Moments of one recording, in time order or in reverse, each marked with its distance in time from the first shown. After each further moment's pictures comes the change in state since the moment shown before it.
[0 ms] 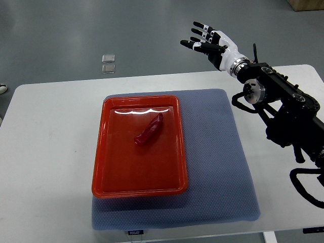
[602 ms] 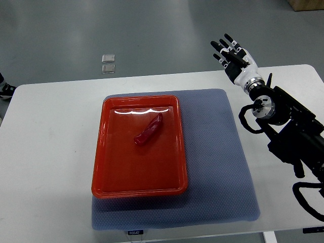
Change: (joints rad) left arm 0.000 0.000 0.000 0.000 0.000 0.000 0.001; right arm -0.092 0.001 0.010 -0.112 0.301 0.001 0.205
